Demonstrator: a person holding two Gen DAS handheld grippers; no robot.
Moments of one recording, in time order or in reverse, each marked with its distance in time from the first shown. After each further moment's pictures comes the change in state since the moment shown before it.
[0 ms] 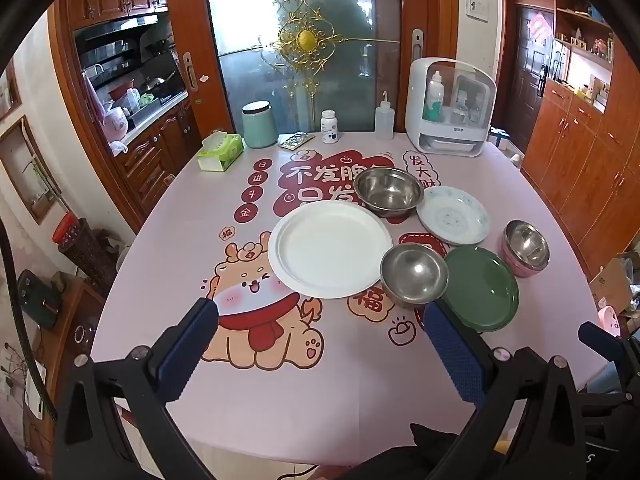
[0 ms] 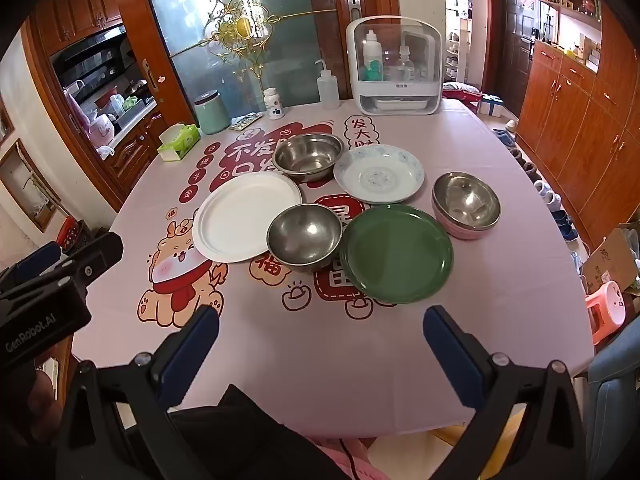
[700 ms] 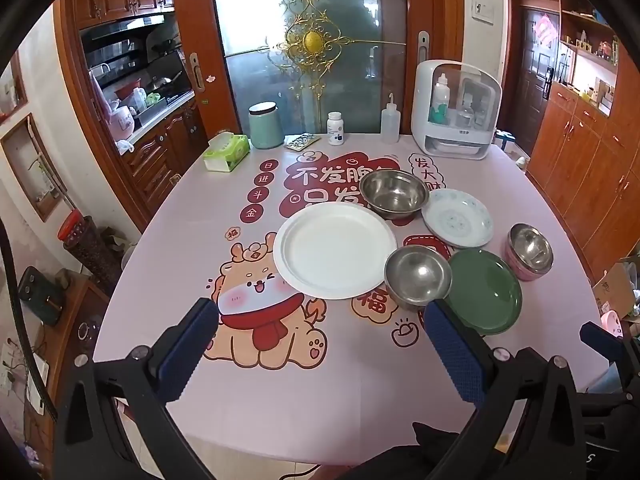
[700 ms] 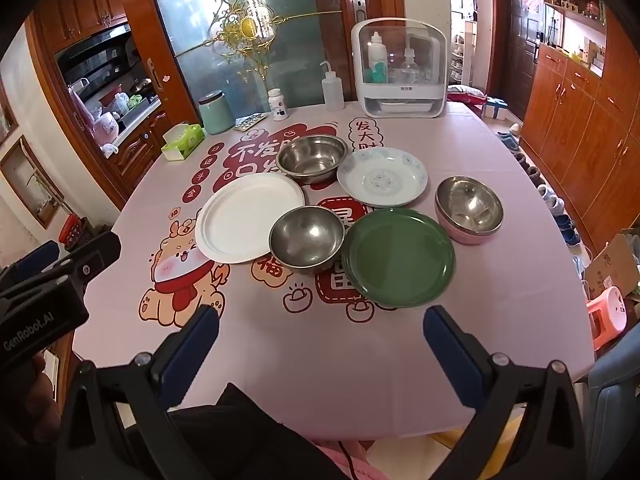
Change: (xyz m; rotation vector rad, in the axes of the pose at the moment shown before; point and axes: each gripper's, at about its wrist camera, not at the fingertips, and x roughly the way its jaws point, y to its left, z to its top) left arm 0.001 0.002 -0.001 -0.012 -0.011 0.019; right arm 0.000 -0.001 0.001 -0.003 0.003 -0.006
